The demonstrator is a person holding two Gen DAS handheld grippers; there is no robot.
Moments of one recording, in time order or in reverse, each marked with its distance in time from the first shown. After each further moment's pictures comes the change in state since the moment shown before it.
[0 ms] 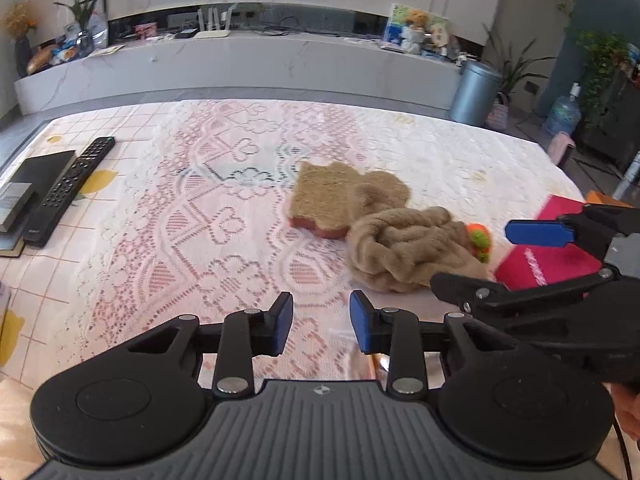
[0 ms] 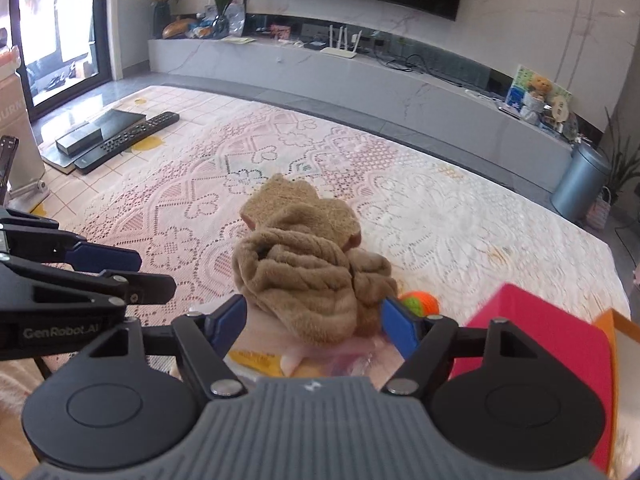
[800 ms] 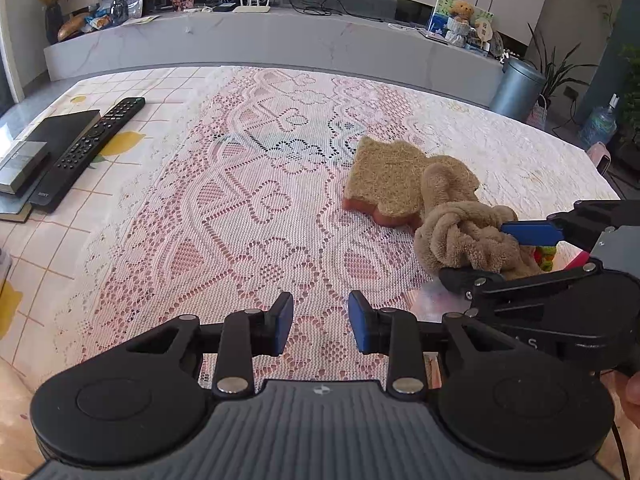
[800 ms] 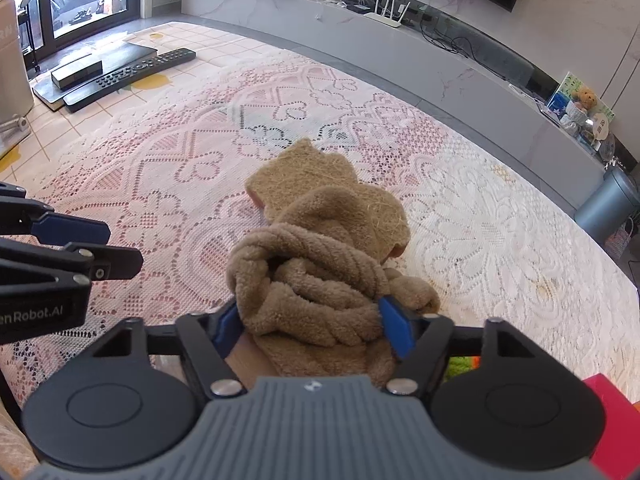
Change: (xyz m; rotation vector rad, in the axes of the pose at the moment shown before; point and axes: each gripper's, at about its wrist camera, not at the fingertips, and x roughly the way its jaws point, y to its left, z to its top) left arm 0.032 0.025 -0.007 -0.073 0.048 0.063; right arm 0.077 0.014 0.017 -0.121 0.110 0.021
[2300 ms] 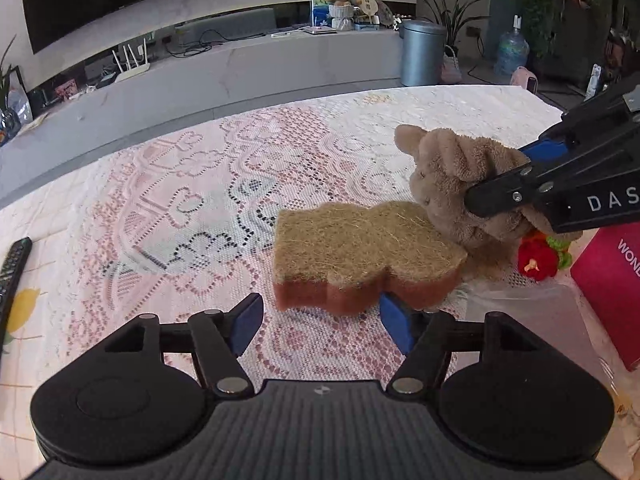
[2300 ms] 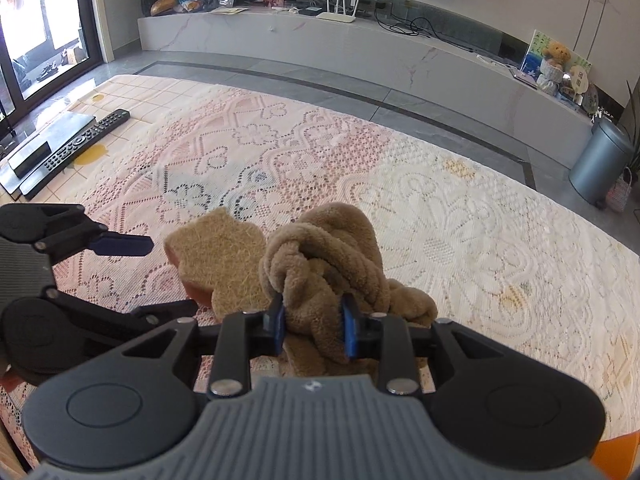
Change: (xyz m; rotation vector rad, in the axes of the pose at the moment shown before) left arm 0.082 -0.034 0.055 0.392 -0.059 -0.146; right arm 0.009 -0.084 0.035 0.183 -0.005 0.033
